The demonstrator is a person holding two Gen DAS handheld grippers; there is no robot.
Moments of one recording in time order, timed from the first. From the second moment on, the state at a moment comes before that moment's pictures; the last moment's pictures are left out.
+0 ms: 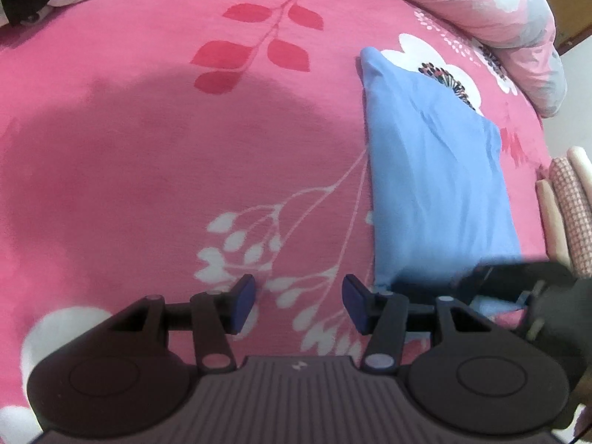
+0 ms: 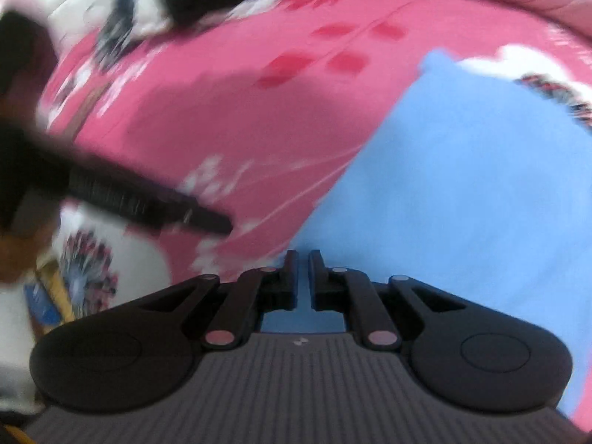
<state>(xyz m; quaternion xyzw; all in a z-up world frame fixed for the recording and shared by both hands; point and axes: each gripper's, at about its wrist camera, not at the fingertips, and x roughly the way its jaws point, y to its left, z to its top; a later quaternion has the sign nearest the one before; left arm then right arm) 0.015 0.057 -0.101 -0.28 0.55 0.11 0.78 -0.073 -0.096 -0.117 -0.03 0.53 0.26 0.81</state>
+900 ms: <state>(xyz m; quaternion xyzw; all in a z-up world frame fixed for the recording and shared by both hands) 0.056 -0.020 -0.109 -0.14 0.57 -0.01 0.81 -0.115 -0.262 -0.110 -0.01 0.53 0.11 0.84</state>
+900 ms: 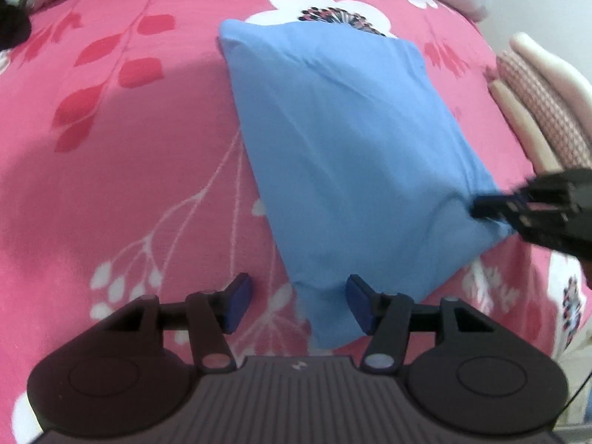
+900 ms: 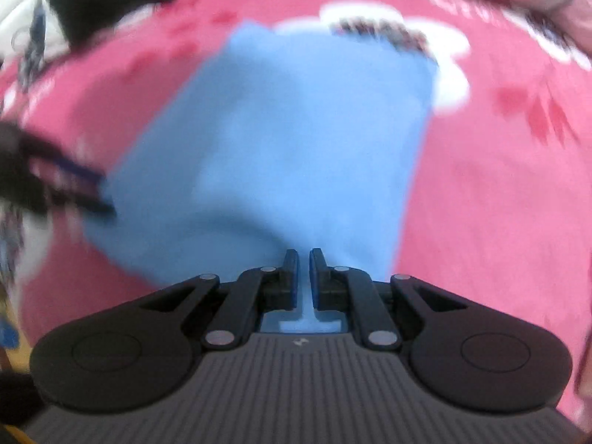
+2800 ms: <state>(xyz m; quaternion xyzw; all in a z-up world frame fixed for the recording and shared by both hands) 0.201 0.041 -0.104 -0.30 0.41 -0.02 0.86 0.053 -0.344 -0.134 0.39 0.40 0.24 0.79</state>
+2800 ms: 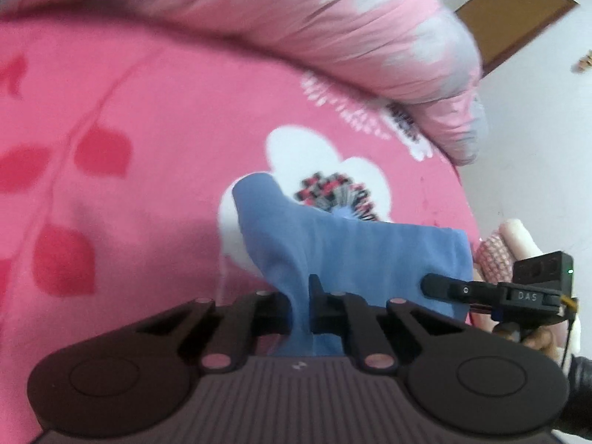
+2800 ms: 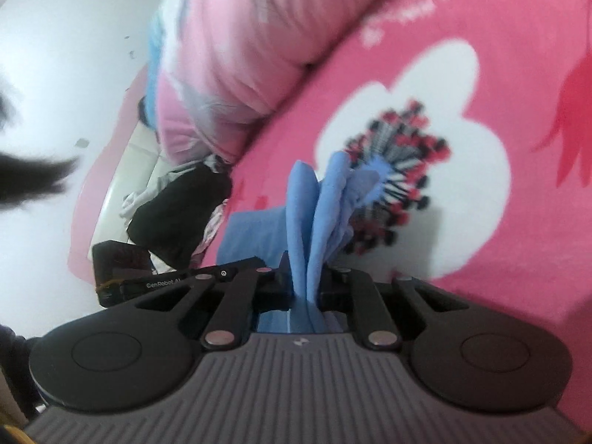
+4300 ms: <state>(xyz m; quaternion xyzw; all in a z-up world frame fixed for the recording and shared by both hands) 0.098 -0.318 0.273 -0.11 0.13 -0.26 0.95 -0.359 -0.463 0.306 0.15 0.07 -0.04 0.99</state>
